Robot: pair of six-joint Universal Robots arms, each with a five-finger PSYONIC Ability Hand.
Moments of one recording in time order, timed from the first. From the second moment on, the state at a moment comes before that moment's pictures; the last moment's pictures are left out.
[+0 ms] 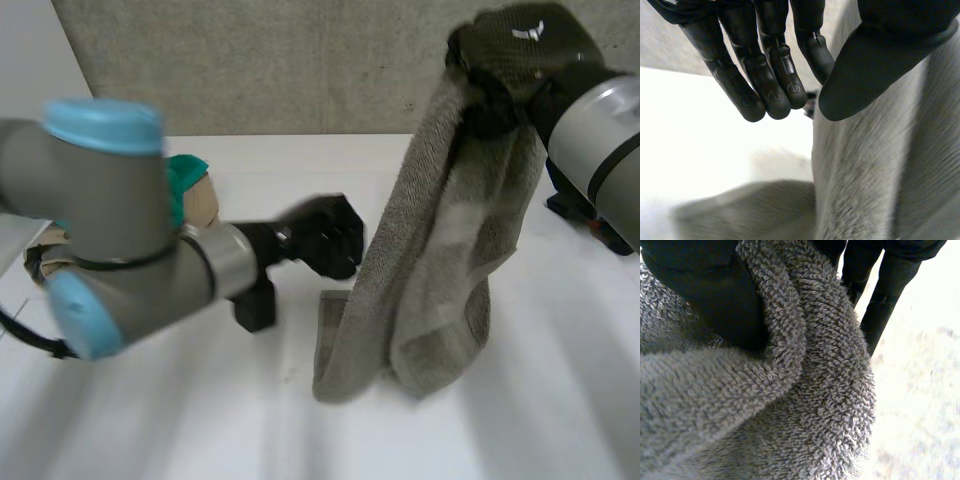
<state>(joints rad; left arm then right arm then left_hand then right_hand) 4.16 -2.08 -1.16 2.87 -1.14 2.71 2.00 -1.43 1.22 0.15 1.45 2.85 1.17 1.19 1.18 1.19 1.00 1.09 1.16 1.19 1.19 0.98</state>
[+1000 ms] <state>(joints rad) 4.11 -2.08 -1.18 2.87 -1.43 2.80 1.97 -1.44 1.22 0.28 1.40 2.84 1.16 1.19 1.18 1.19 0.96 1.09 1.16 1.19 1.20 0.99</state>
